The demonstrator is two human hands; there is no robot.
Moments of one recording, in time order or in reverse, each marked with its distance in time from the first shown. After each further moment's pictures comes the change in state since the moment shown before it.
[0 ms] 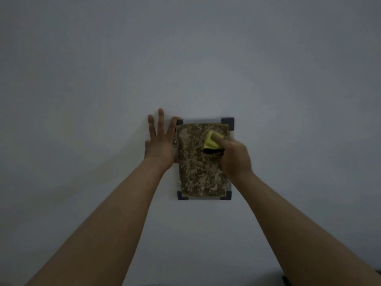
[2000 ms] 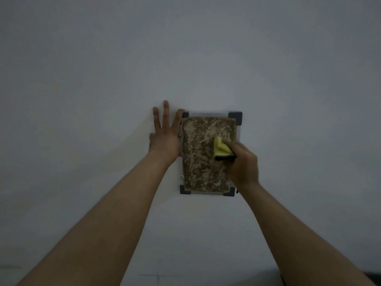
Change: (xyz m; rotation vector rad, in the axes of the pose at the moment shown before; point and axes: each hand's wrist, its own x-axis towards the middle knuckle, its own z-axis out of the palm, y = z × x) left_hand 0.002 0.002 0.003 0.019 -0.015 -0.037; right_hand -0.034 0.031 0.027 0.143 0.143 0.006
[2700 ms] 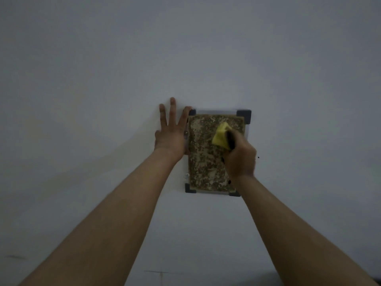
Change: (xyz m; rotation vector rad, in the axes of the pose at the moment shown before) left_hand 0.000 -0.003 0.002 0.014 -0.007 -0.006; right_hand 0.020 -0.029 0.020 -0.020 0.091 0.077
